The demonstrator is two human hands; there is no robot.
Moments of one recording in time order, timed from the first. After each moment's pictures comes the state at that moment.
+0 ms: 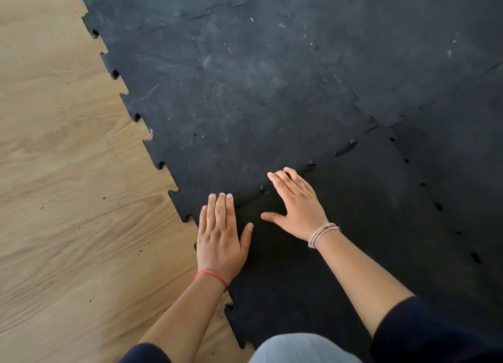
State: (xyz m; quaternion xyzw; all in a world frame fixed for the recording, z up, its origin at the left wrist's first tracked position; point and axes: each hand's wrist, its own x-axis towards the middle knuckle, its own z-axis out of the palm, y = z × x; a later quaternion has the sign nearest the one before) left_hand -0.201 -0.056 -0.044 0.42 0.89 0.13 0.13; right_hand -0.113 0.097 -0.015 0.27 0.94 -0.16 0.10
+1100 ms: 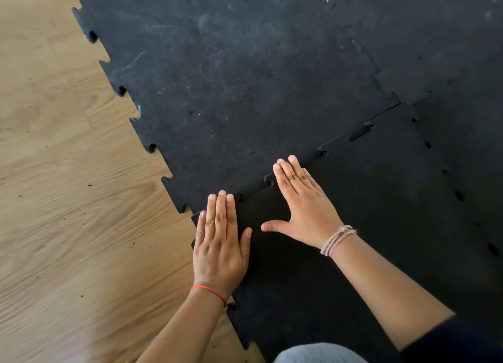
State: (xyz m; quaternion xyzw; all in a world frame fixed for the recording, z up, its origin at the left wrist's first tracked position) left_hand -0.189 -0.077 -0.050 0.42 0.89 0.13 0.12; right_hand -0.114 0.085 -0.001 0.24 0.94 -0.14 0.22
